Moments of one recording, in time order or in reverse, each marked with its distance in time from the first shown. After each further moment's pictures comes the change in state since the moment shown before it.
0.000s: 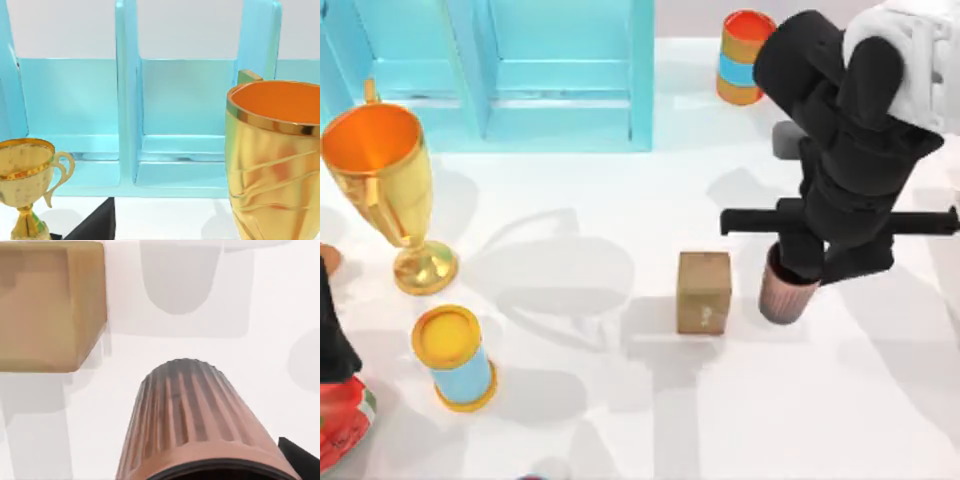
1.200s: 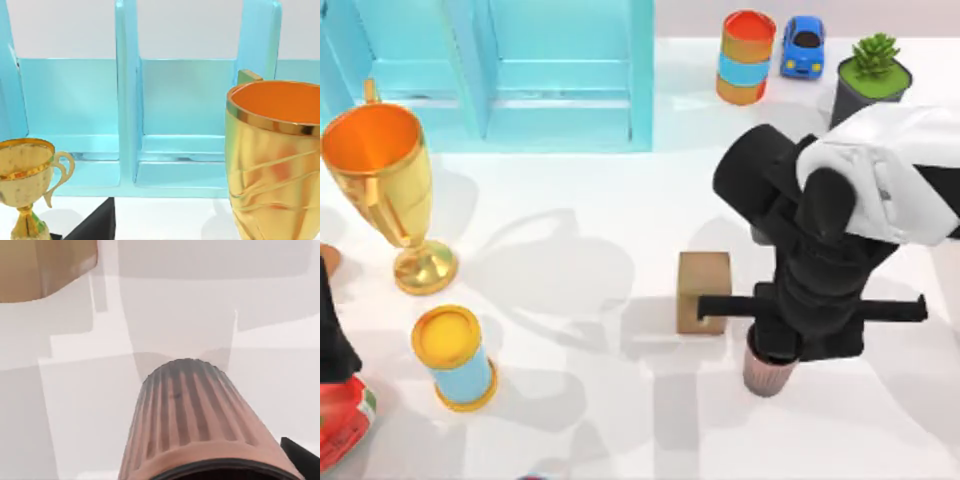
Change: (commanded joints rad) left arm 0.000 0.000 0.000 0.000 0.000 0.000; right arm 0.114 0.006 -0.243 0.200 0.020 0.147
